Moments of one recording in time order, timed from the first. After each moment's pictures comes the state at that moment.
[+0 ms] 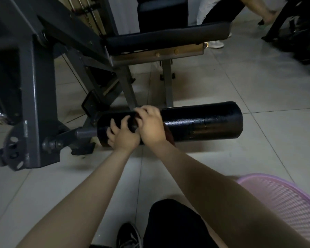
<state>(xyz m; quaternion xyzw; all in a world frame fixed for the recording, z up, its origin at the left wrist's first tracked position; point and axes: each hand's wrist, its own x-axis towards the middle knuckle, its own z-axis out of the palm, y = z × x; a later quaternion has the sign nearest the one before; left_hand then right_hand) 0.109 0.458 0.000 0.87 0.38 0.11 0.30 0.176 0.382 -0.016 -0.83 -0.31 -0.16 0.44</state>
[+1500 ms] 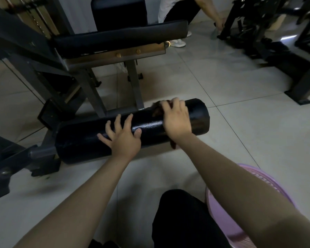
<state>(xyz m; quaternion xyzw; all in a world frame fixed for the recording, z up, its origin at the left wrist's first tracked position) 0.160 0.394 -0.021 0.95 0.22 0.10 0.19 0.254 0.241 -0.026 -0.94 -0.18 -0.22 0.20</state>
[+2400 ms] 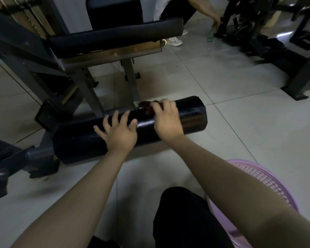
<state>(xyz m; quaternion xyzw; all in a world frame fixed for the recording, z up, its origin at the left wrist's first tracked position) 0.170 0.403 -0.019 0.96 0.21 0.11 0.15 0.240 0.257 -0.034 -0.92 -0.20 -0.24 0.24</state>
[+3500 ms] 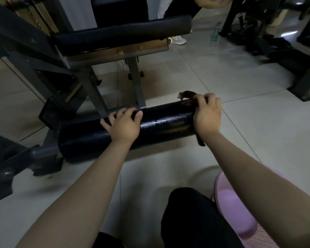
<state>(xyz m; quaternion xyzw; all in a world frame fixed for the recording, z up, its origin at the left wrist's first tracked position) 0.198 0.420 -0.009 0.96 0.21 0.09 0.19 0.272 0.179 -0.042 -0.92 -0.04 -0.30 0.25</state>
